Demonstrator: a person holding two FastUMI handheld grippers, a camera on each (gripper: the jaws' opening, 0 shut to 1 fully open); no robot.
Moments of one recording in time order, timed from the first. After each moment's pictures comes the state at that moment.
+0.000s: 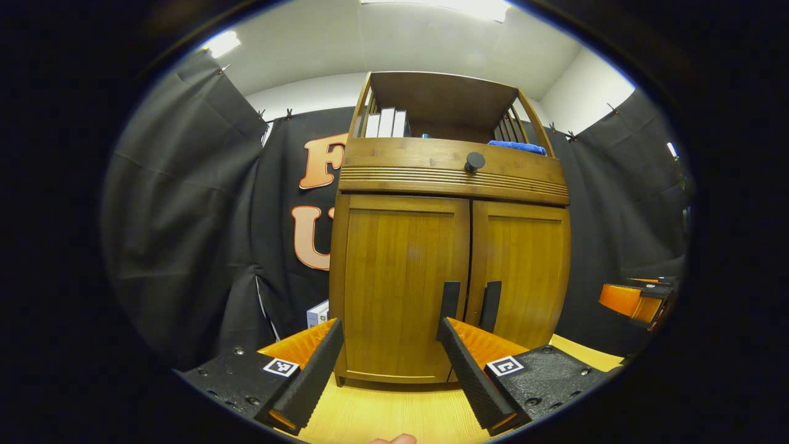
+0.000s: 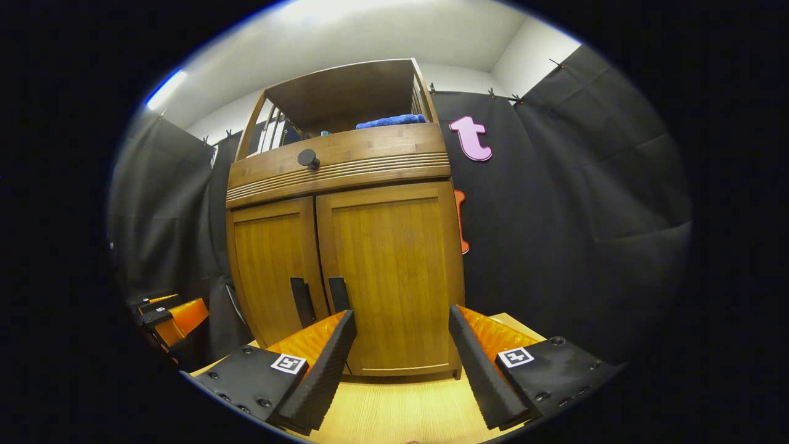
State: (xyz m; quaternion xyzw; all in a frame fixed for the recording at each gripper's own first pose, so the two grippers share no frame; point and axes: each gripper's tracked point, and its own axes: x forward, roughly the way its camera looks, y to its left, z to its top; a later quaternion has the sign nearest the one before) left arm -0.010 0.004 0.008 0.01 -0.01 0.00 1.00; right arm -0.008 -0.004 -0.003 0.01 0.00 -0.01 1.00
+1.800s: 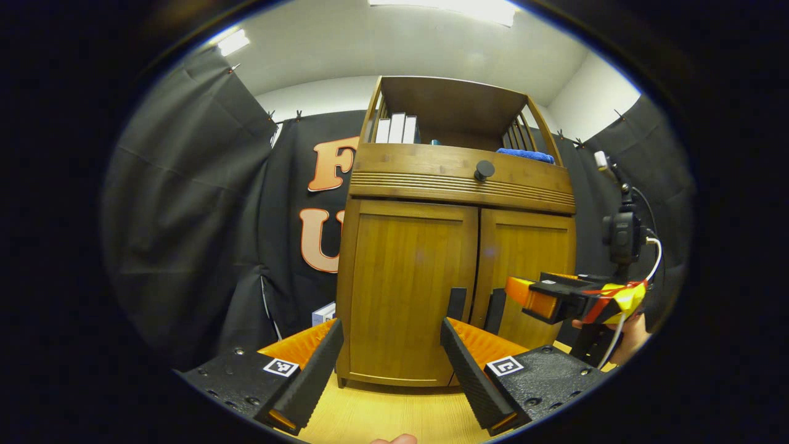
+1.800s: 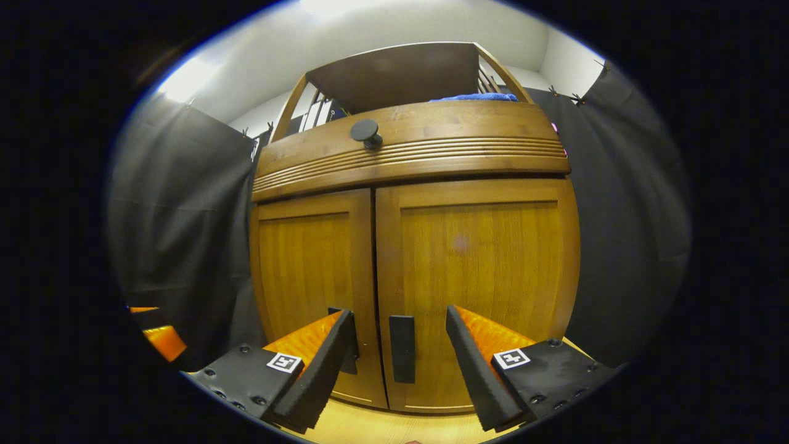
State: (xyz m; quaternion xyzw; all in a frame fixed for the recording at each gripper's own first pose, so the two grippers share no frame) left arm -0.014 0.019 0.015 0.00 -0.02 0.02 1.00; right arm 0.142 0.100 0.001 -0.03 -0.01 0.10 0.99
